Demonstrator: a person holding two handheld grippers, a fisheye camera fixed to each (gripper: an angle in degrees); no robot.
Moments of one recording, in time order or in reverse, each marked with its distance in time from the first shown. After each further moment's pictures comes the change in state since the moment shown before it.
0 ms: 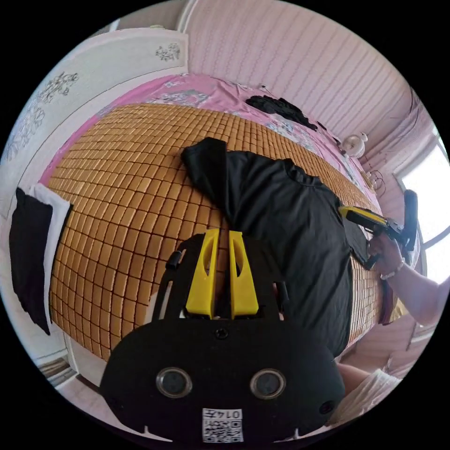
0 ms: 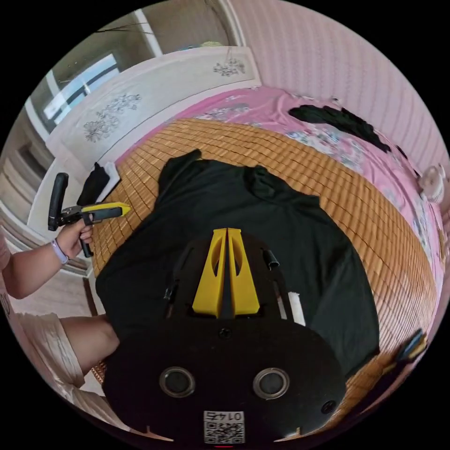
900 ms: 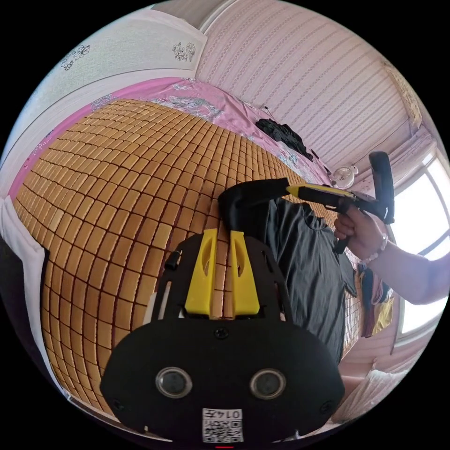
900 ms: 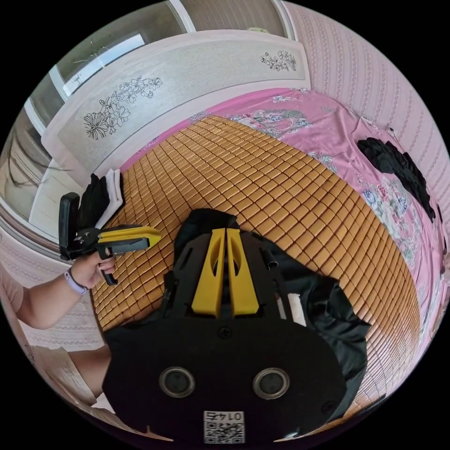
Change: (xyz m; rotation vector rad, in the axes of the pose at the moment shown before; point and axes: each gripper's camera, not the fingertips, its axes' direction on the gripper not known) left arm -0.199 -0.071 -0.059 0.086 0.181 -0.065; right arm -0.032 -0.145 0.242 -0.069 -0.056 -0.094
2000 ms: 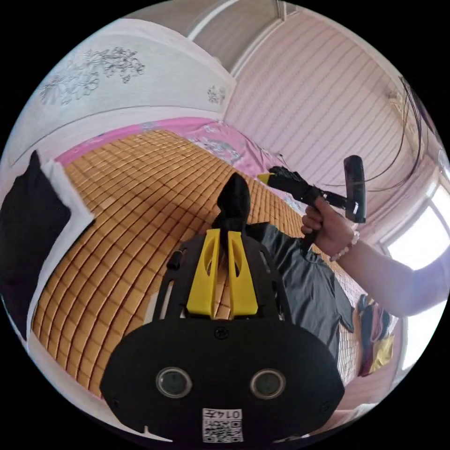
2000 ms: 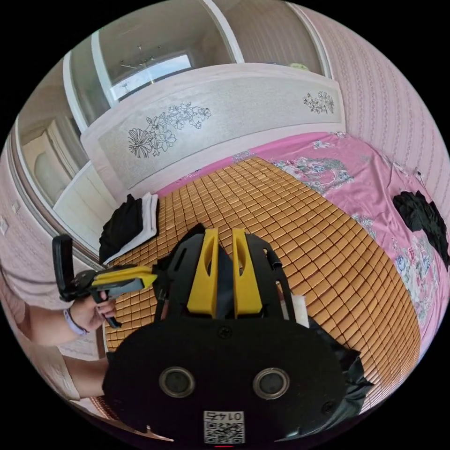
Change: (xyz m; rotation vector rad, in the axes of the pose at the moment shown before) left arm -0.049 0.045 -0.144 0.277 -0.060 -0.142; right arm -0.039 -0.032 0.106 0.197 -0.155 -0.154
